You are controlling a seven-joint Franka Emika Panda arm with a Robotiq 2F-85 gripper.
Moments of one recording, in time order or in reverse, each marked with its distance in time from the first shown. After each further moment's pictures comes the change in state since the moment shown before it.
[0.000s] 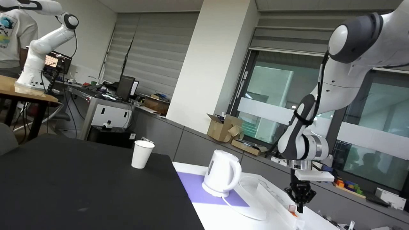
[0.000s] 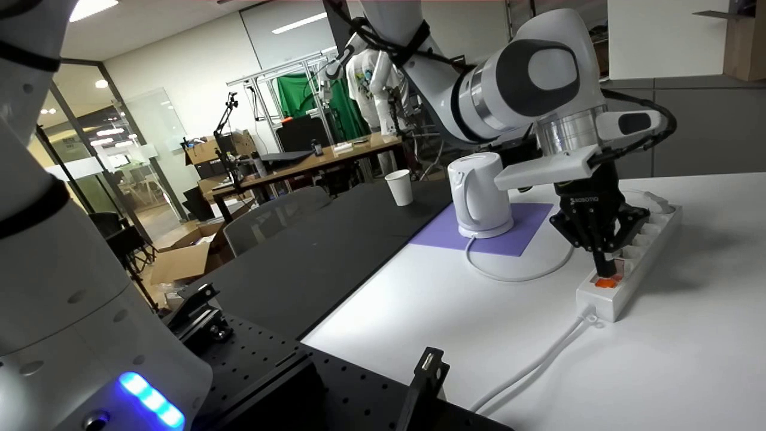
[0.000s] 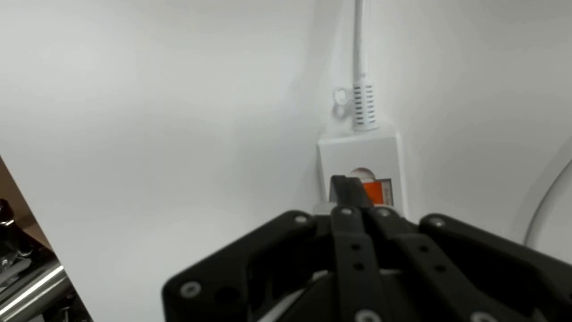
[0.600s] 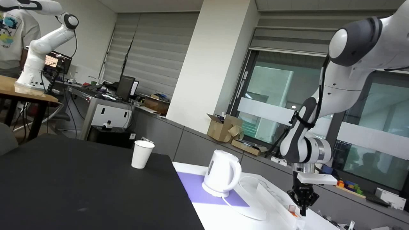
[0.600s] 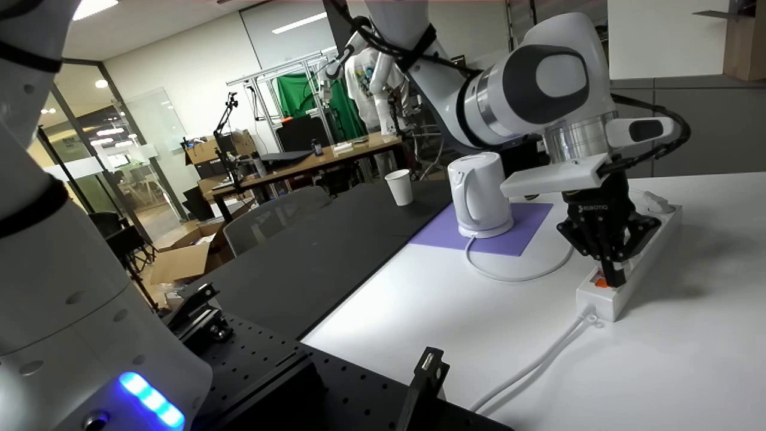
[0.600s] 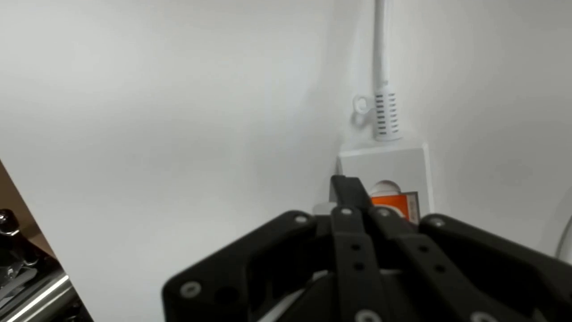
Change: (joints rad) arm -0.021 0.017 0.001 0.003 0.000 0.015 0.000
